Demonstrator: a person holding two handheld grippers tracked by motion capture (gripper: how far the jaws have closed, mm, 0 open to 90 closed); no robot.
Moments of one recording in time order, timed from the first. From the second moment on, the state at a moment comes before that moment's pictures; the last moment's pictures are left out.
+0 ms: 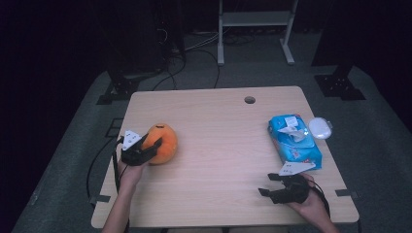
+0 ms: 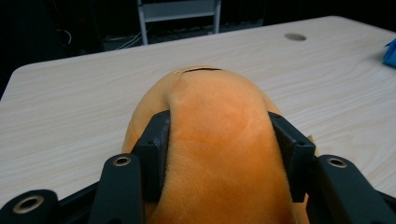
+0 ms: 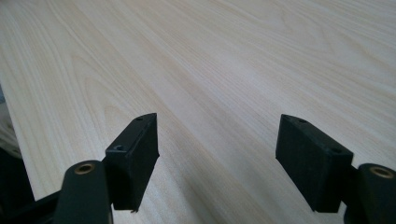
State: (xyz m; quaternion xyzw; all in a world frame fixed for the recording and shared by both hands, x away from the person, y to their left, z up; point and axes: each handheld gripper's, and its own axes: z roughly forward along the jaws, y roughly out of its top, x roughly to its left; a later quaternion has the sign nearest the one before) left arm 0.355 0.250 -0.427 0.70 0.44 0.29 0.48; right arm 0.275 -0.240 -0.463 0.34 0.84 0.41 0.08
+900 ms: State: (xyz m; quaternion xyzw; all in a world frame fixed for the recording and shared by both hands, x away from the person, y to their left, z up) left arm 0.304 0.115 -0.411 0.77 0.23 0.14 0.57; right arm 0.276 -0.250 -0.459 0.35 0.84 0.41 0.10
